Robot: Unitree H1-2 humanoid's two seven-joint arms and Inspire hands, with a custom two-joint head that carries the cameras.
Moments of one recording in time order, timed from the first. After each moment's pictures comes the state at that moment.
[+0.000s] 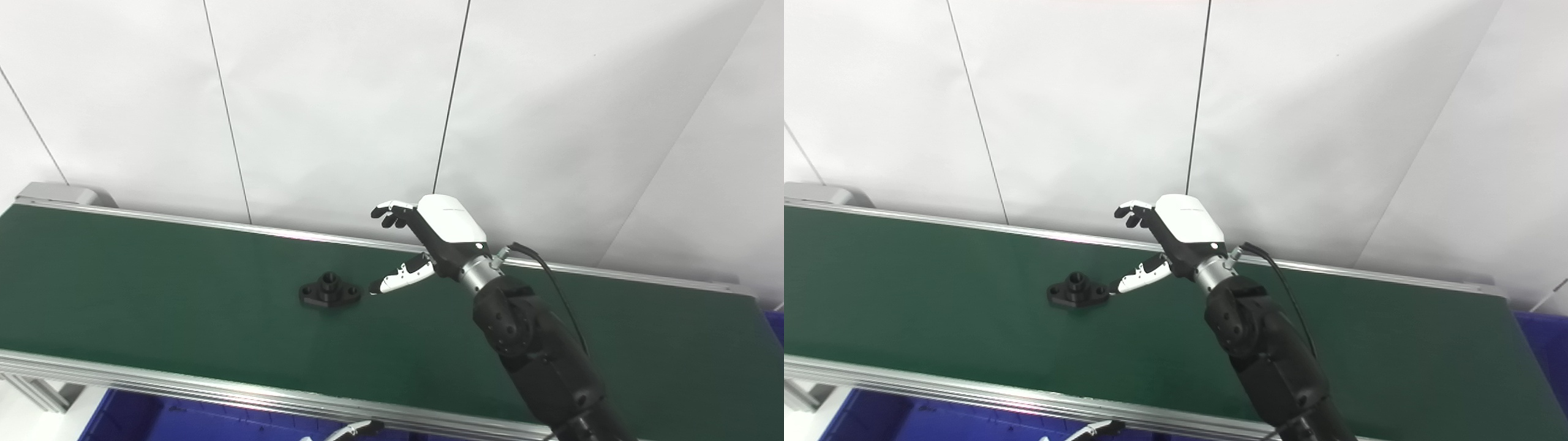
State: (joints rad) left arm 0.03 0.33 -0.91 0.41 0.20 -0.44 0.61; right arm -0.66 -0.12 0.47 0.35 -0.77 0.02 0.15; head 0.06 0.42
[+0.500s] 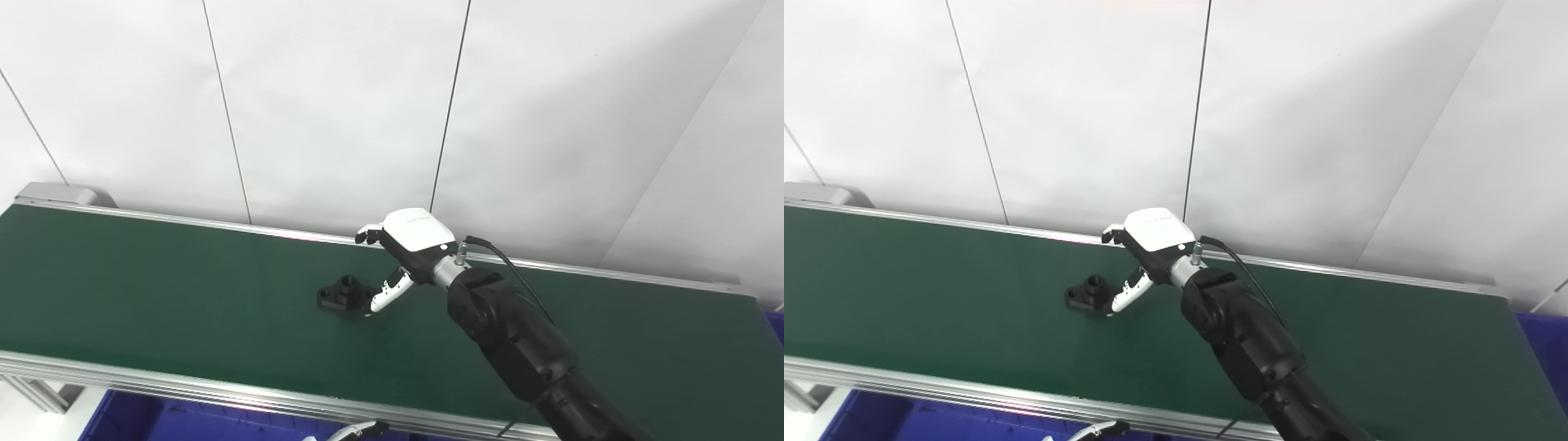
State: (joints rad) left arm 0.02 0.33 -0.92 0.41 0.22 -0.44 0.62; right arm -0.76 -0.11 0.61 0.50 -0.90 0.03 0.22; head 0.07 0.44
